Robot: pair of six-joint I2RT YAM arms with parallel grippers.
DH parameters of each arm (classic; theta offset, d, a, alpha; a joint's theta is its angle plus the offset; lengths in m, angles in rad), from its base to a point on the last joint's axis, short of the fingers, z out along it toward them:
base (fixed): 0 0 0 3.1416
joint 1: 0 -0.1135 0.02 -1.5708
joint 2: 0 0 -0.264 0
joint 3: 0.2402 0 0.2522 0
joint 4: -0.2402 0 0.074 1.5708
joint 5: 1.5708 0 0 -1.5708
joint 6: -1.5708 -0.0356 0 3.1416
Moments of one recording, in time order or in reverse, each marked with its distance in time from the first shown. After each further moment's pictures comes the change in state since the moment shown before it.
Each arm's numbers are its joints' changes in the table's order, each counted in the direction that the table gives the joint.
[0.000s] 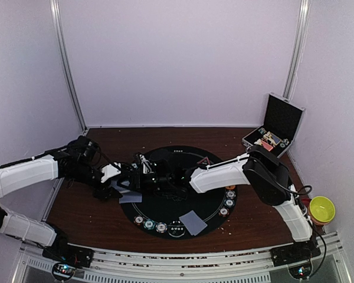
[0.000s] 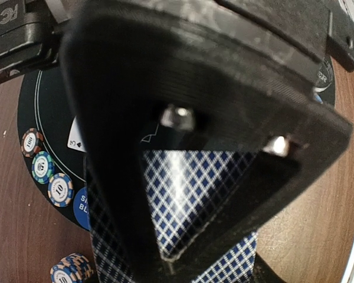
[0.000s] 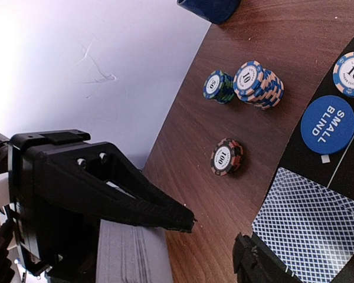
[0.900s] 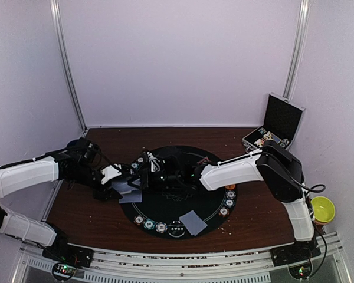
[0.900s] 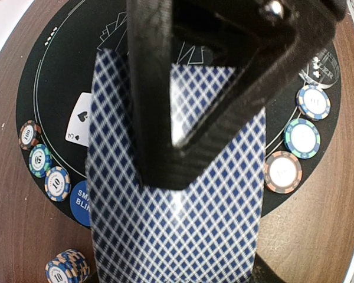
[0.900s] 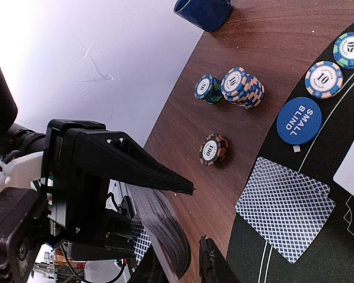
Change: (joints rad) left arm 0.005 0.000 -0.024 0.024 -0.024 0.011; right arm 0.023 0.124 -0.139 -0.023 0.034 0.073
